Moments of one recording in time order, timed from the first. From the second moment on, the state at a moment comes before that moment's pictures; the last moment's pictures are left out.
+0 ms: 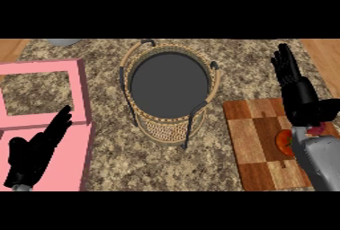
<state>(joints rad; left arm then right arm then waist) 0.07 0.57 -0.24 -1.64 0.26 0.18 0.19 -0.35 -0.41 0.17 -1.43 -0.24 -0.26 -0.10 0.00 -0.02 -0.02</state>
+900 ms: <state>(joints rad) -0.10 0.33 -0.29 -1.44 0.25 0.11 -0.08 -0.32 -0.27 0.00 -1.28 0.06 -0.96 -0.13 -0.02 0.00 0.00</state>
